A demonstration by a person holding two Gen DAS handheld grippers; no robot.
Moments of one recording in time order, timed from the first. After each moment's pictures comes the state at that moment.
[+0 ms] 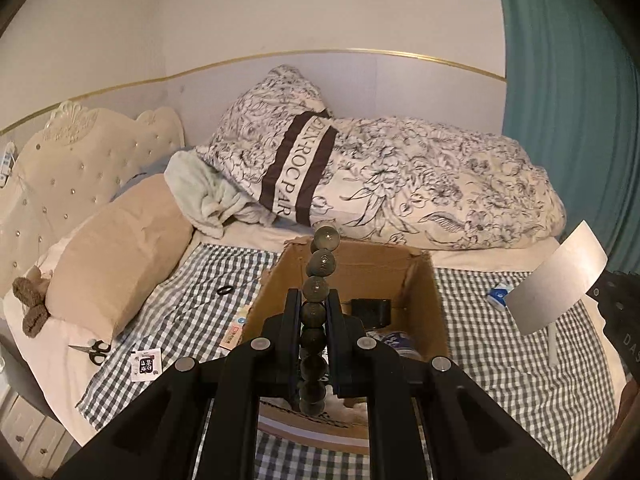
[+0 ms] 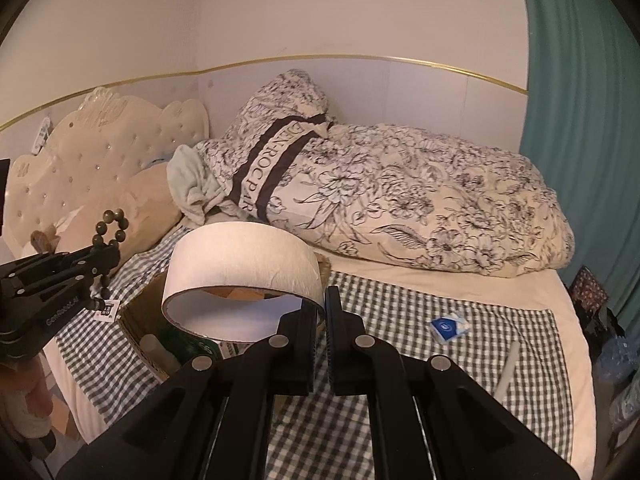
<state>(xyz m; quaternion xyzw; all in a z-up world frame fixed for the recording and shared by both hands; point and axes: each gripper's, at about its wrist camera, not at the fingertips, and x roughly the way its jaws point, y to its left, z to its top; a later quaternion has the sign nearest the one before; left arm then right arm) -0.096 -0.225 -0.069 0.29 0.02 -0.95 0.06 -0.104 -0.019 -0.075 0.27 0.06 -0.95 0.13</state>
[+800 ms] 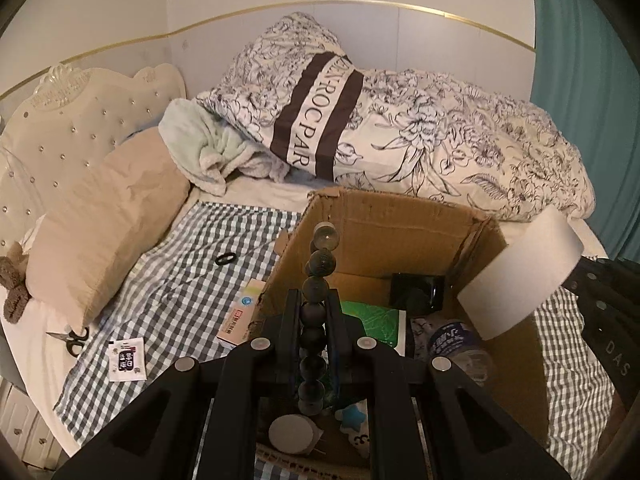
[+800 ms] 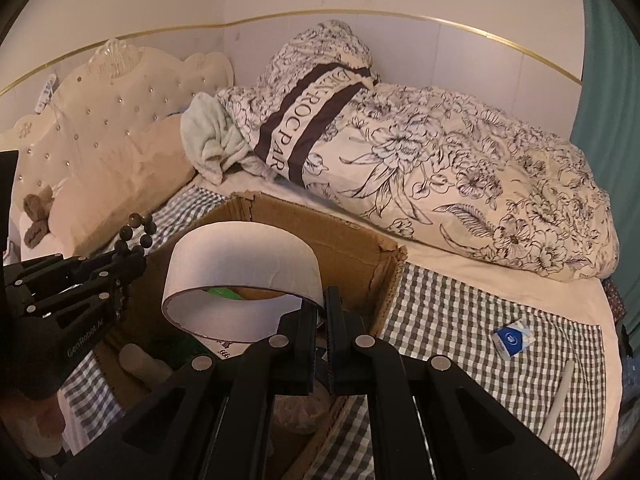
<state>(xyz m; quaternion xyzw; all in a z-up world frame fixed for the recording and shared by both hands) -0.170 -0.260 -0.146 0.36 0.02 -0.93 0.07 -0.191 -0.098 -0.149 0.33 0.10 -0.92 0.17</state>
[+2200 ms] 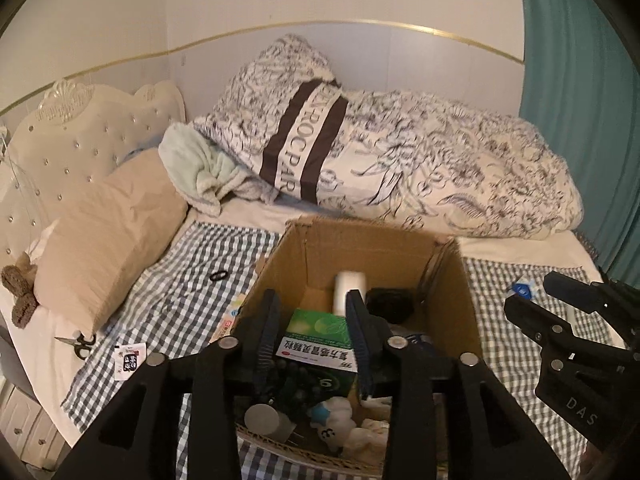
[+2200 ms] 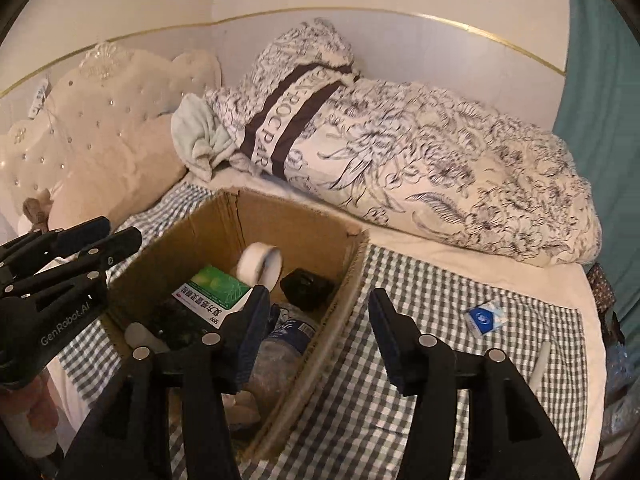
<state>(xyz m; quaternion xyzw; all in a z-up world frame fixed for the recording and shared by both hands) -0.136 -0.222 -0.091 0.32 0.02 -0.94 0.07 -0.152 -0.060 -0.109 0.33 0.09 -0.93 0.14</state>
